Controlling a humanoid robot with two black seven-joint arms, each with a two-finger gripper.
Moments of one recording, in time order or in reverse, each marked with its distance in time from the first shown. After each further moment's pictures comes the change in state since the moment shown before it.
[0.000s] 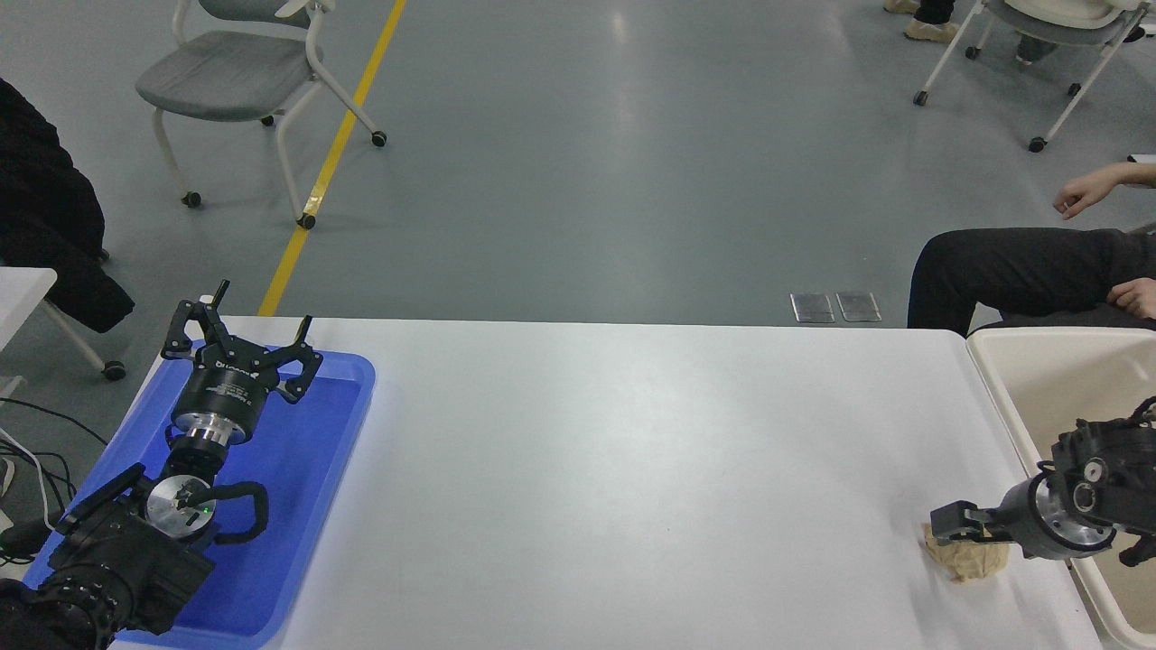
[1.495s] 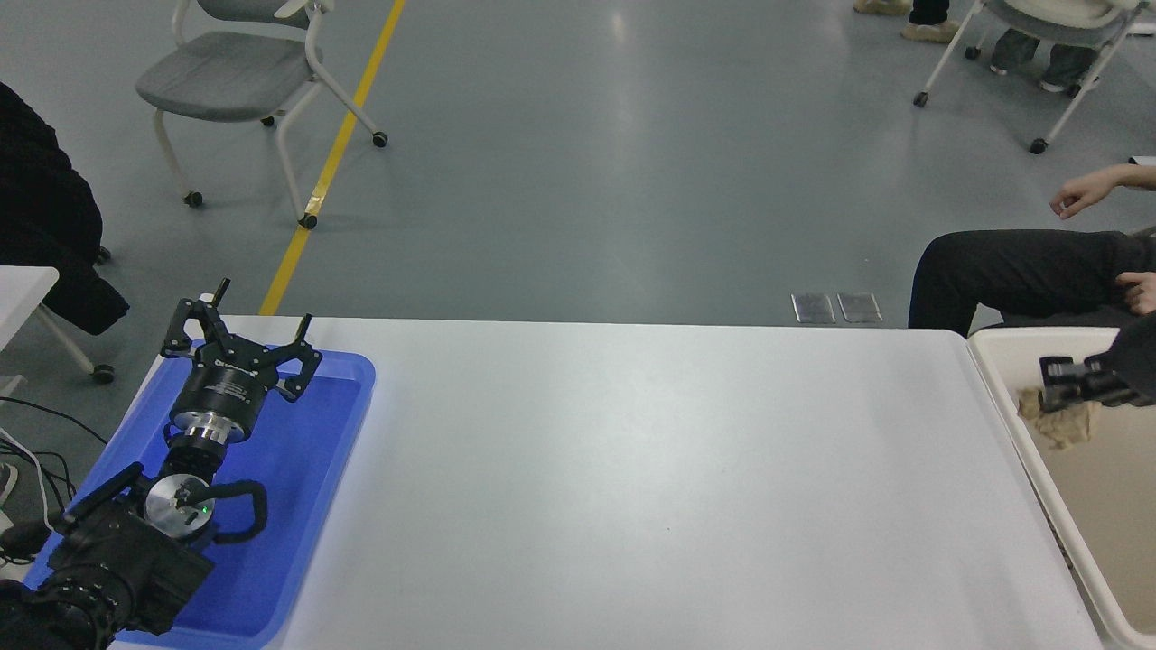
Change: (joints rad) left arm 0.000 0.001 0.000 0.000 0.001 0.000 0.000; right arm 1.109 -0.159 -0.710 0.464 0.169 0.206 0.022
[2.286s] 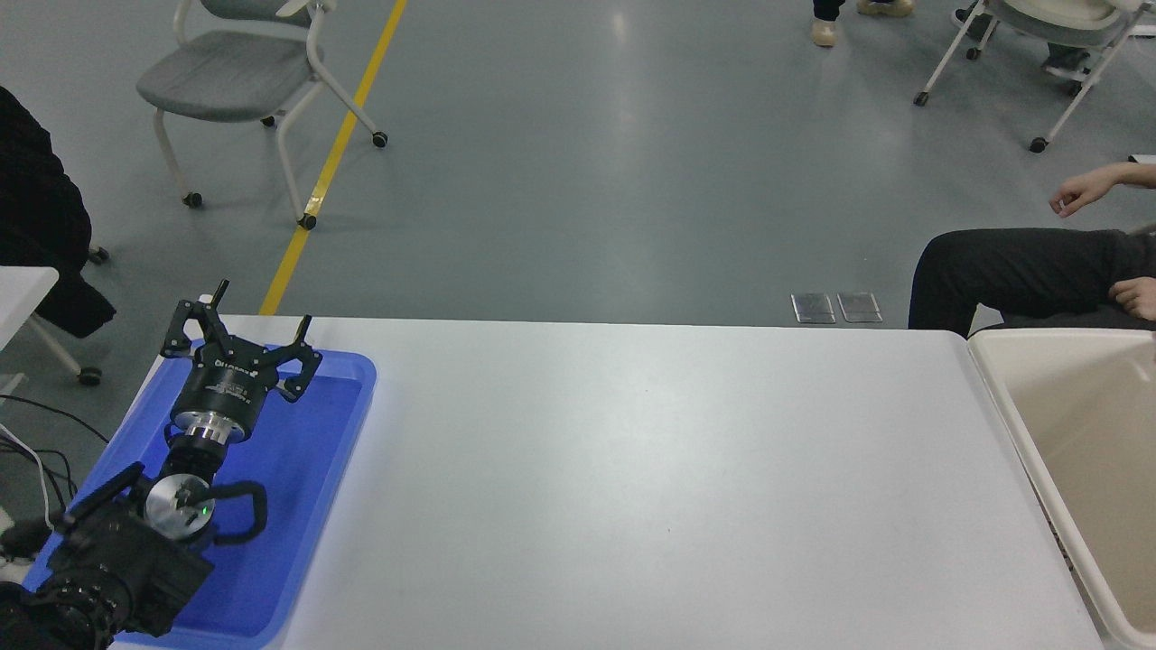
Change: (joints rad) left arm 0.001 0.000 0.000 0.000 -0.001 0.000 0.000; right arm -0.096 -0.136 0.001 -0.337 -0.094 0.048 -0.002
